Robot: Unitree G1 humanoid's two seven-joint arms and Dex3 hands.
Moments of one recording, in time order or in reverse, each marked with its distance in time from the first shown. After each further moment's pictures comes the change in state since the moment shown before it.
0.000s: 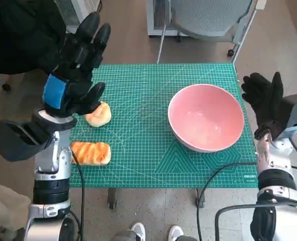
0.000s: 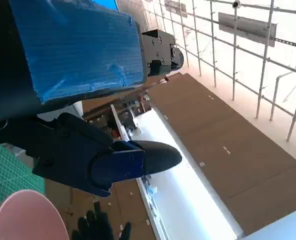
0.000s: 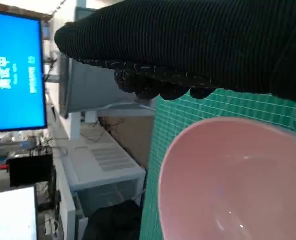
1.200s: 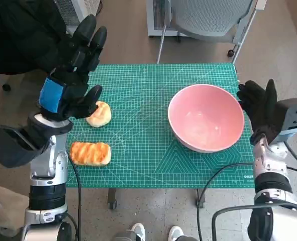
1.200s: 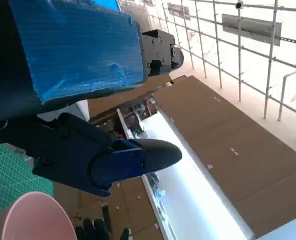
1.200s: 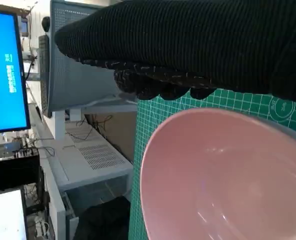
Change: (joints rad) left arm 0.037 0.020 0.000 -0.079 0.020 0.047 0.024; right arm 0.021 0.015 -0.007 0.001 -0.001 0.030 0.001
